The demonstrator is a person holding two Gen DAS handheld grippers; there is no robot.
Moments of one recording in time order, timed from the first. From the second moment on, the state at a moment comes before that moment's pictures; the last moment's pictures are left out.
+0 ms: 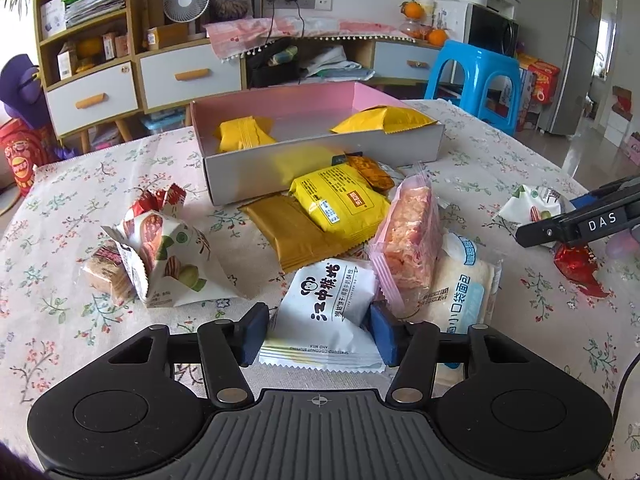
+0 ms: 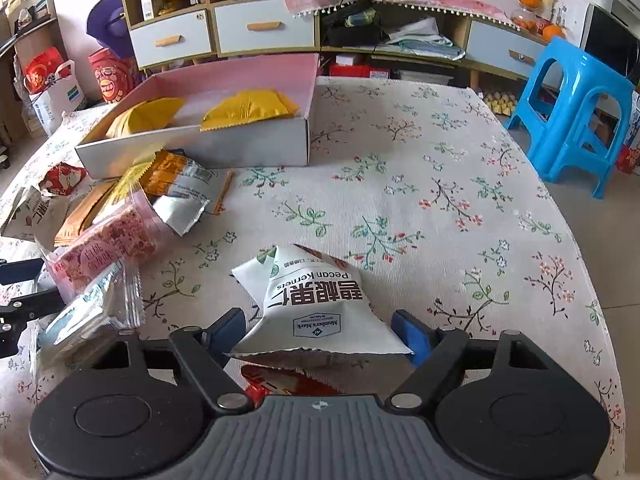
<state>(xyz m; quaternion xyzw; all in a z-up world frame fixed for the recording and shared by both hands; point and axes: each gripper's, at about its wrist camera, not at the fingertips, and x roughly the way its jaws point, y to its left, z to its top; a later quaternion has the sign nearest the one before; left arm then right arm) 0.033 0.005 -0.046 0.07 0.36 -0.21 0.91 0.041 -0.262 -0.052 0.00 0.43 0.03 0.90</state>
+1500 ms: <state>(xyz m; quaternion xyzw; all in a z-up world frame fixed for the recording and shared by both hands) 0.044 0.013 0.013 0.01 0.33 -0.22 0.92 0.068 -0.241 0.020 0.11 0.37 0.06 0.92</state>
